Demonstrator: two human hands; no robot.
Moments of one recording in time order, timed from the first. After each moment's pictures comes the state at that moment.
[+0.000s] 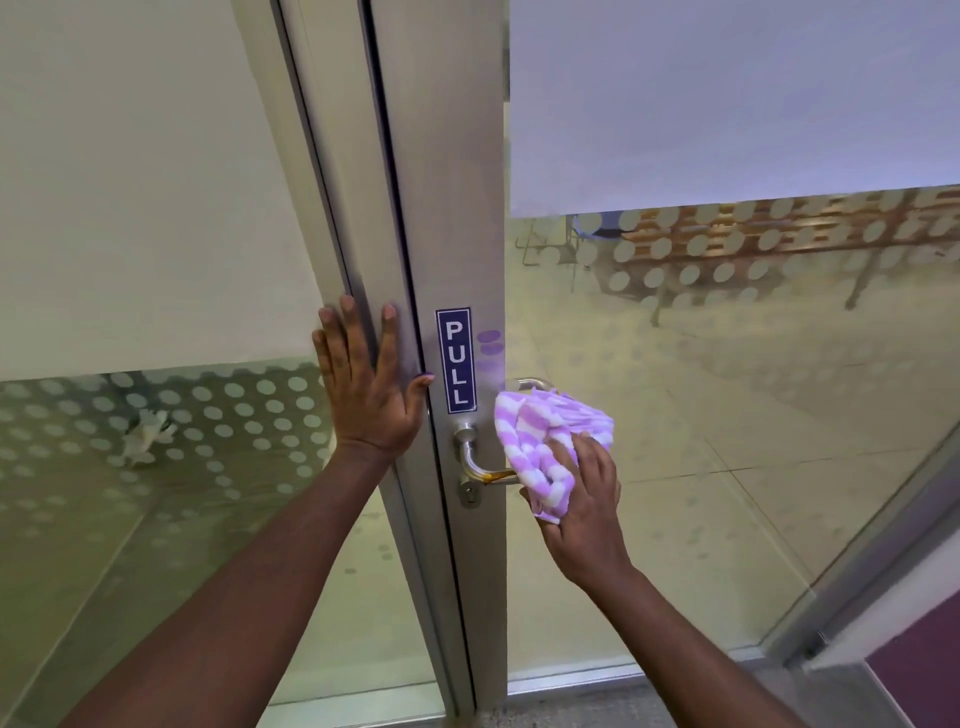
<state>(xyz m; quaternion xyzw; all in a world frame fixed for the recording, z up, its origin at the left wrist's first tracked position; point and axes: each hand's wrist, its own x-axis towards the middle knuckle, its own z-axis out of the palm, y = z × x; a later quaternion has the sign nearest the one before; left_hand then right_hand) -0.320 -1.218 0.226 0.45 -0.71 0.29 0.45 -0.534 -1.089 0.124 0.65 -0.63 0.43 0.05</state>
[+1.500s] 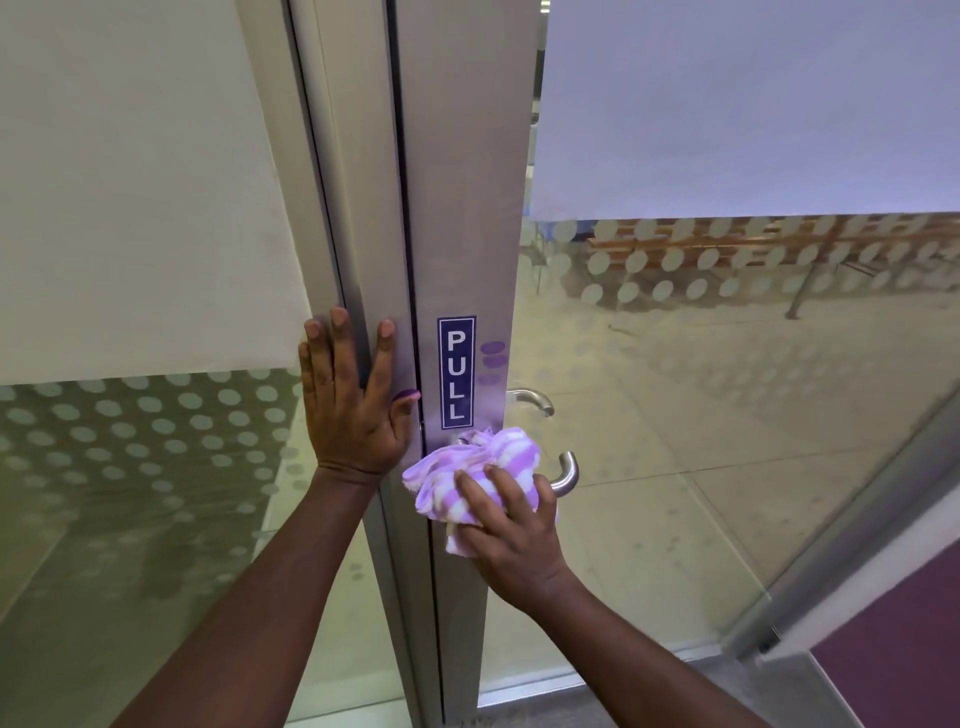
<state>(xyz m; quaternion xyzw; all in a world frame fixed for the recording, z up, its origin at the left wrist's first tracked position) -0.317 -1.231 0.214 0.39 -0.70 0.32 0.51 -0.480 -1.122 0.120 0.72 -0.46 0.35 0.39</state>
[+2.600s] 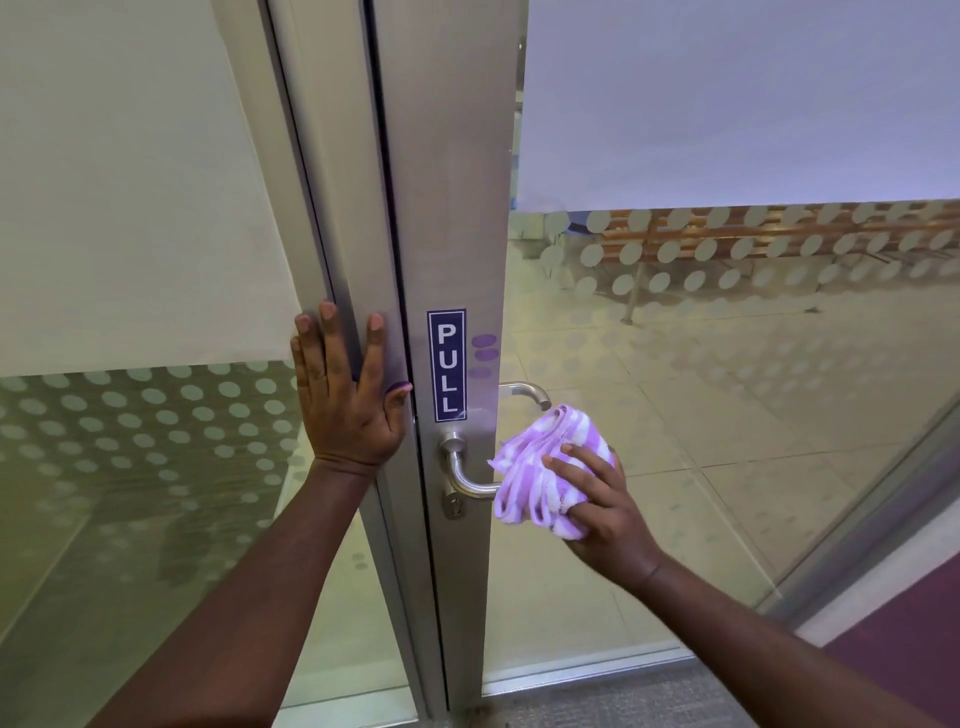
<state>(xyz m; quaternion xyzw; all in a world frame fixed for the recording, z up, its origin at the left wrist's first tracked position) -0.321 -1.234 0.211 0.40 -0.68 0.33 0.51 -0.594 -1.115 0.113 0.79 -0.40 0.43 0.17</state>
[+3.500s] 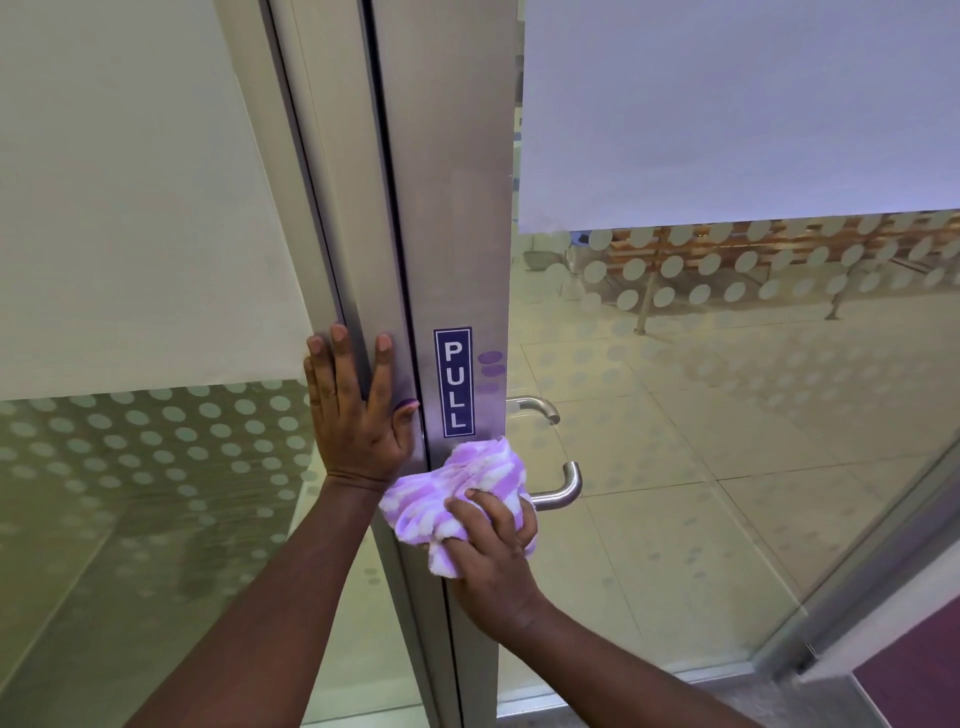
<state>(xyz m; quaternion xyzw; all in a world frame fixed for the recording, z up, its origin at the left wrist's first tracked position) -0.321 -1.232 0.209 0.39 -0.68 0.33 0.52 -0.453 -1.121 0.098 0.72 -0.48 0.44 0.25</state>
